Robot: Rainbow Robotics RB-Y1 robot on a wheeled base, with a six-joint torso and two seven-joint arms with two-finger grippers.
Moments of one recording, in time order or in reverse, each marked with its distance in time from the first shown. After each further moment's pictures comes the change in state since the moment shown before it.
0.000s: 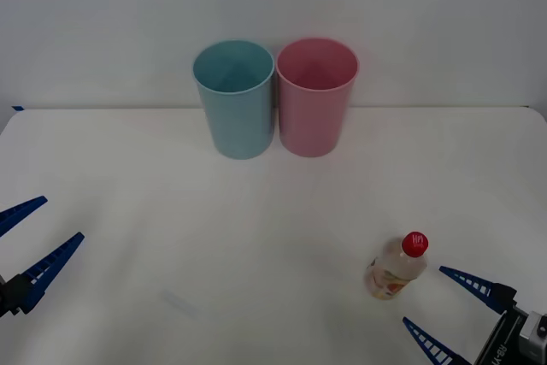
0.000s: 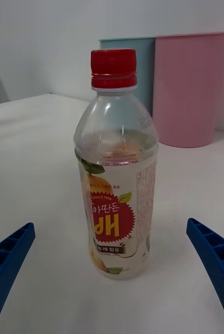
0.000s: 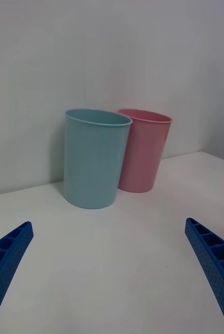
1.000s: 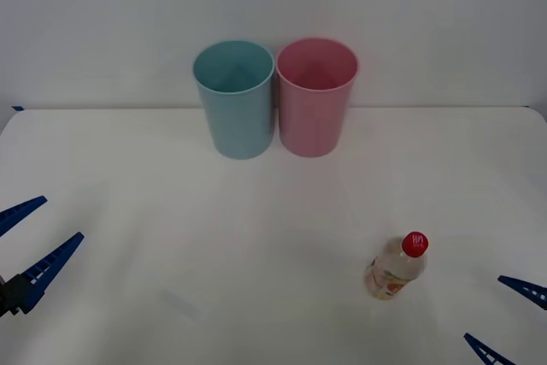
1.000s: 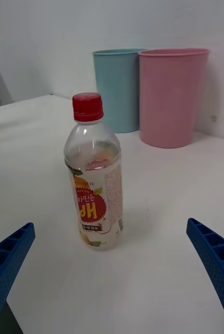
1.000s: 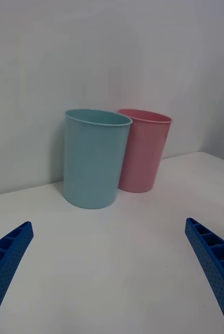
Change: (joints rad) right arm 0.085 -0.113 -0.156 -0.037 -0.065 -0.136 -0.114; left arm 0.000 0.000 0.000 0.000 0.000 0.000 0.000
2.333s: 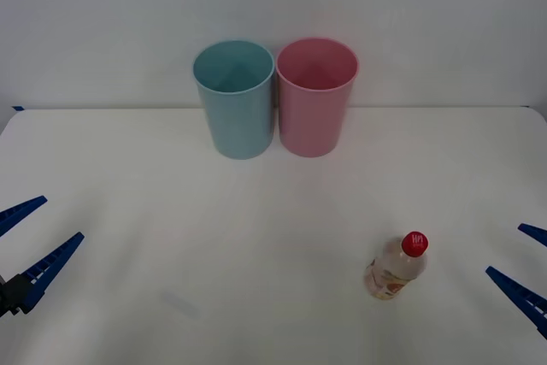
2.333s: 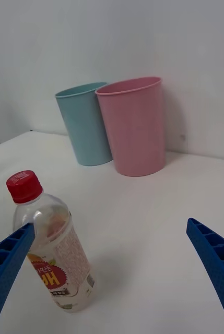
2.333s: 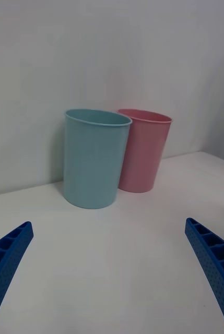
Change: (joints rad) right arm -0.109 0.010 -0.138 -0.097 0.056 0.038 -0.389; left arm 0.000 0.000 0.000 0.000 0.000 0.000 0.000
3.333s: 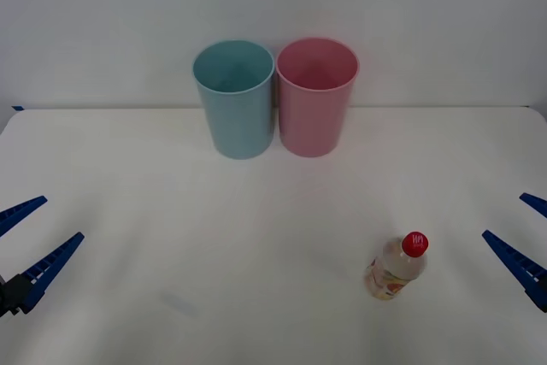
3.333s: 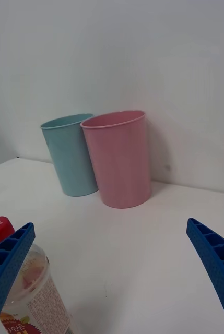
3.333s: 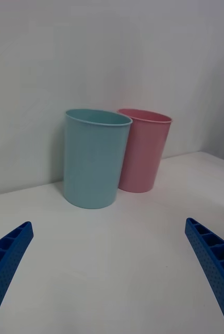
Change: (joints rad) right arm -0.081 0.068 -0.019 -0.015 -0.008 0.056 -0.007; left arm 0.000 0.000 0.000 0.000 0.000 0.000 0.000
